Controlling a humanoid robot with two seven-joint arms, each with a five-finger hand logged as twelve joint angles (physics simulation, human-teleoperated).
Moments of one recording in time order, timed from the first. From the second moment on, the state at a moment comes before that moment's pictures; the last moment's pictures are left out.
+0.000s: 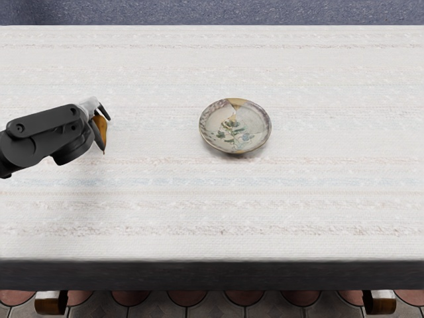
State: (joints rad) left arm -1.18 0.35 0.04 -0.88 0.89 0.19 0.61; right arm 0.05 0.00 -0.02 0.12 -0.04 0.21 -0.21
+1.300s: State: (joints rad) left arm -1.24 0.40 0.02 -0.97 0.88 0.18 0.61; right arm 0.05 0.00 -0.02 0.12 -0.04 0.21 -0.21
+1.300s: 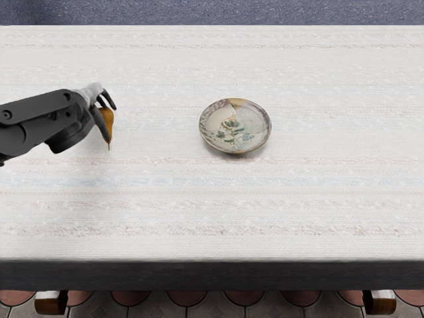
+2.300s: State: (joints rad) left arm -1.35 0.44 0.00 -1.13 0.81 0.18 0.61; right arm 0.06 0.00 -0.02 0.12 -0.04 0.21 -0.21
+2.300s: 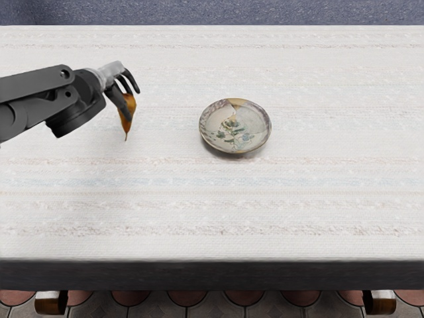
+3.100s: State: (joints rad) left arm -1.46 0.31 -0.05 -1.16 0.76 0.13 0.61; right arm 0.07 0.00 -0.02 0.12 -0.05 0.21 -0.21
